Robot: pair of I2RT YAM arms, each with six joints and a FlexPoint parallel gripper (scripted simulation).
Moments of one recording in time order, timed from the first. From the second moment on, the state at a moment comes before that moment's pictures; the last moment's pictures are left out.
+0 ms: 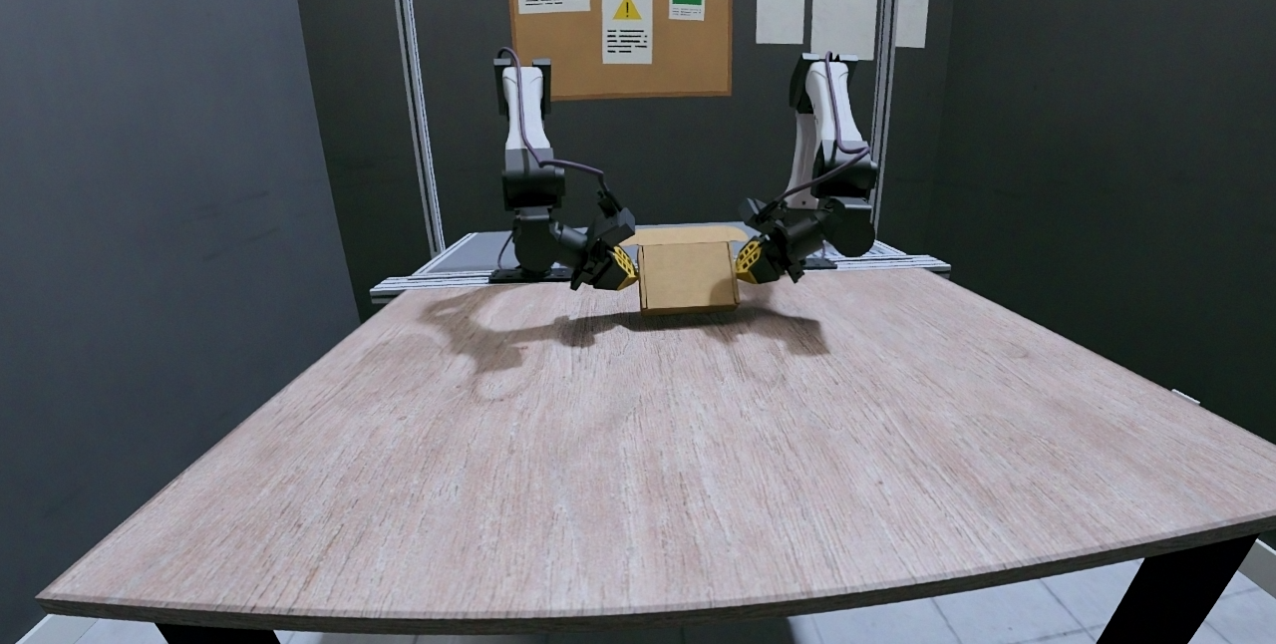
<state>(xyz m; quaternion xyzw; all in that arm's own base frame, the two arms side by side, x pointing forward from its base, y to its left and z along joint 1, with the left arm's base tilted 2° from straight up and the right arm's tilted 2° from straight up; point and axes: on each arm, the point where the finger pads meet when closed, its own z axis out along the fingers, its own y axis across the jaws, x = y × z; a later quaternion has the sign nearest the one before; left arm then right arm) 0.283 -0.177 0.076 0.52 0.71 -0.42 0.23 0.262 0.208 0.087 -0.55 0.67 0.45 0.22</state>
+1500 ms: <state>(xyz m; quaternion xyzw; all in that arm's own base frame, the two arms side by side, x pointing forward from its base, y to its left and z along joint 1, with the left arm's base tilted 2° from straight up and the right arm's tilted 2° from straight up) 0.274 -0.178 0.077 0.46 0.73 -0.49 0.15 0.252 0.208 0.088 -0.49 0.69 0.51 0.14</state>
